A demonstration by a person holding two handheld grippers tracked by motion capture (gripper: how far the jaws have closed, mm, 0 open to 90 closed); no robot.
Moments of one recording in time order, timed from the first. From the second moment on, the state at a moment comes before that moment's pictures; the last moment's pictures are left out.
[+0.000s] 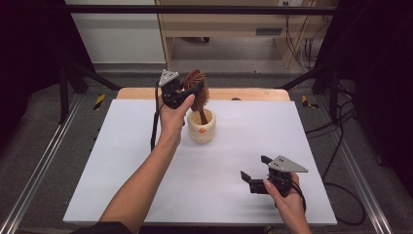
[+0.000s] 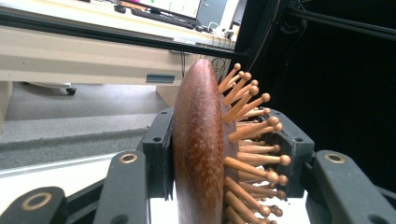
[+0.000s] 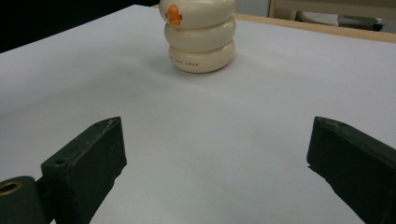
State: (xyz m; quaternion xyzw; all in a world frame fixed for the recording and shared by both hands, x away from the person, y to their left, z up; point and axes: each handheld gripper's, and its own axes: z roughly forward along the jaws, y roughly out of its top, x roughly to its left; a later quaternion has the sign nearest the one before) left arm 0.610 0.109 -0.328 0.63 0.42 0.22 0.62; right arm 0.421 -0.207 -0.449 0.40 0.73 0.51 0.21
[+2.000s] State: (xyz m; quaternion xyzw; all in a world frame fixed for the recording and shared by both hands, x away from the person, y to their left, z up) left arm 0.609 0.108 -0.347 0.62 0.44 0.19 0.62; right arm 0.421 -0.206 -0.450 0.40 0.74 0.51 0.21
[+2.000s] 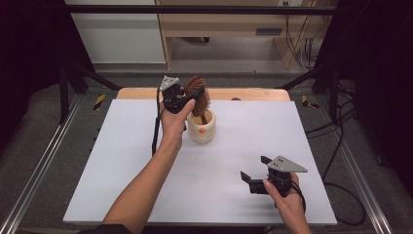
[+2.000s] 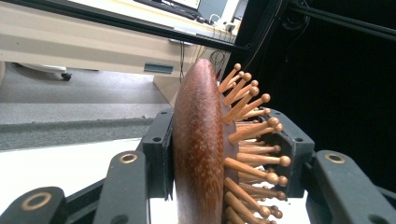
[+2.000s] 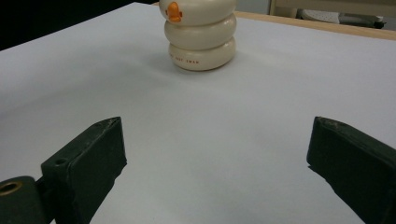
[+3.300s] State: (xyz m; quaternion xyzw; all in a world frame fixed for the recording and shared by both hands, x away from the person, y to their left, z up) left arm 0.613 0.108 -0.359 0.62 0.46 0.18 0.61; right arm 0.422 -0.206 -0.451 0.40 0.74 0.50 0.21
